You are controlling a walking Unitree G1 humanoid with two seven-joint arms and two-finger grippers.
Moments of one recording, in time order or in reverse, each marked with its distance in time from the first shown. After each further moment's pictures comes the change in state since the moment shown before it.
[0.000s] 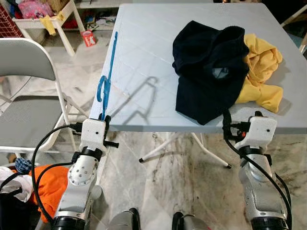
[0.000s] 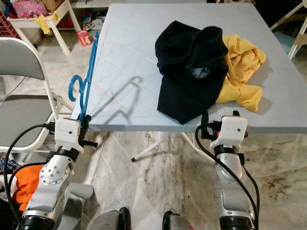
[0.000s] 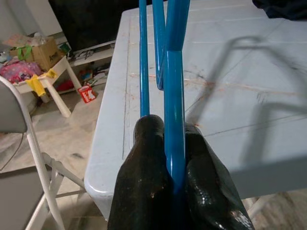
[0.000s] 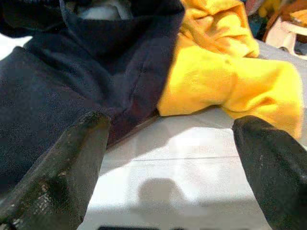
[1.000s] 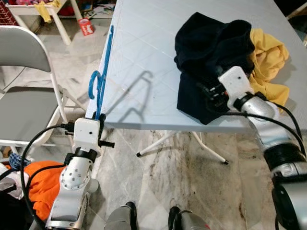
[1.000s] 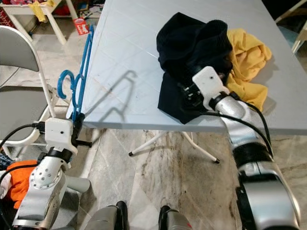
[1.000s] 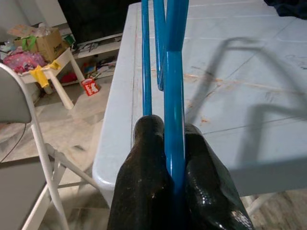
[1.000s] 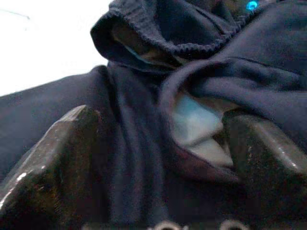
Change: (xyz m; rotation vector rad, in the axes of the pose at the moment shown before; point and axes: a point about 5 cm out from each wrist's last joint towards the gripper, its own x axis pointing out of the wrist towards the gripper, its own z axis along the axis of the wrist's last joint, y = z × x) left arm -0.014 0.008 0.021 0.000 -0.038 0.040; right arm 0.100 0.019 0.063 -0.478 -0.119 0.548
